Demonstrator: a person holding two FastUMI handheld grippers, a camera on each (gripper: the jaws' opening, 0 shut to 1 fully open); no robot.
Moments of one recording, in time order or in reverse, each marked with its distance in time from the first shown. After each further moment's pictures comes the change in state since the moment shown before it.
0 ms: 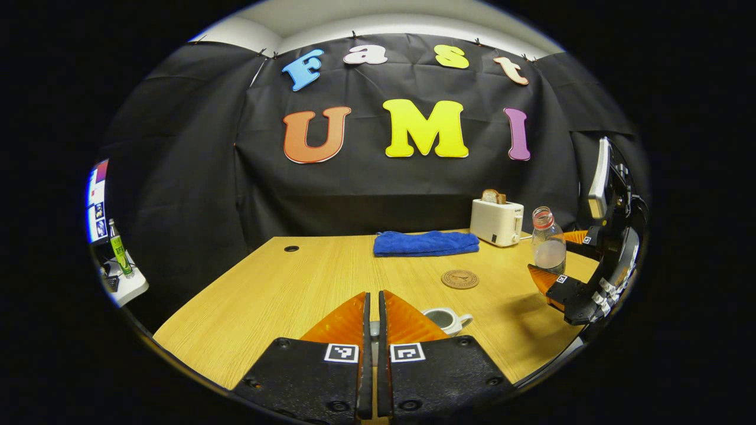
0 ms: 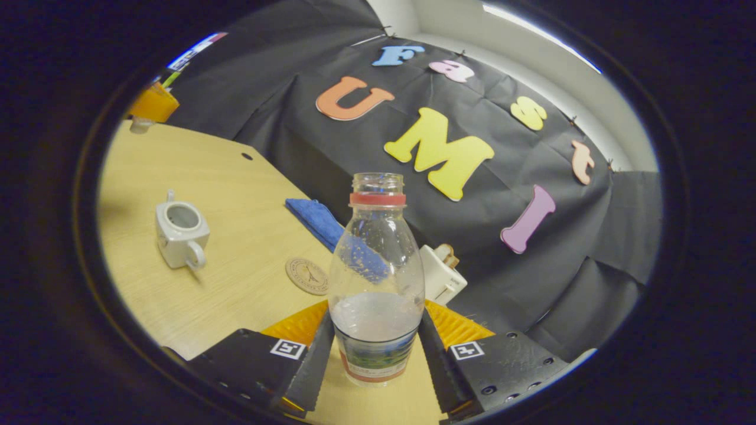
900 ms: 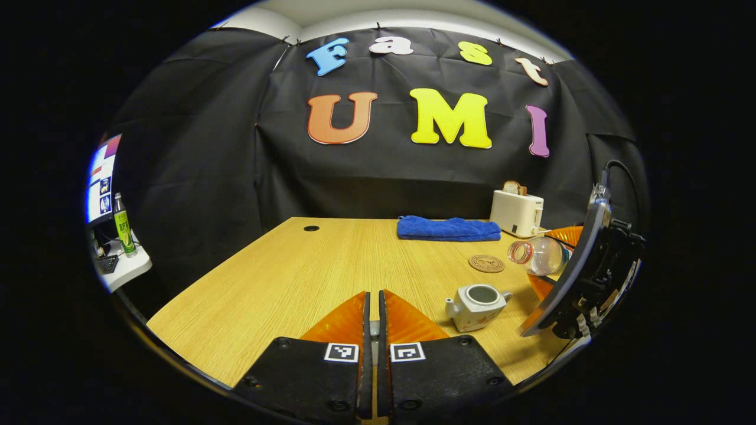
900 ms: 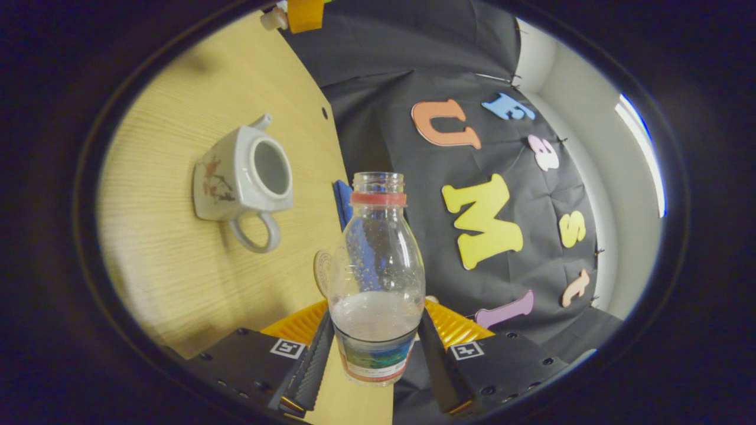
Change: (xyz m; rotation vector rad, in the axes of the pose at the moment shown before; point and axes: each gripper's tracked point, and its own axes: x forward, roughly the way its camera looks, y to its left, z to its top) left arm 0.003 0.044 -0.041 -0.052 0.045 0.037; right arm 0.003 0.067 0.033 -0.570 -0.072 -0.059
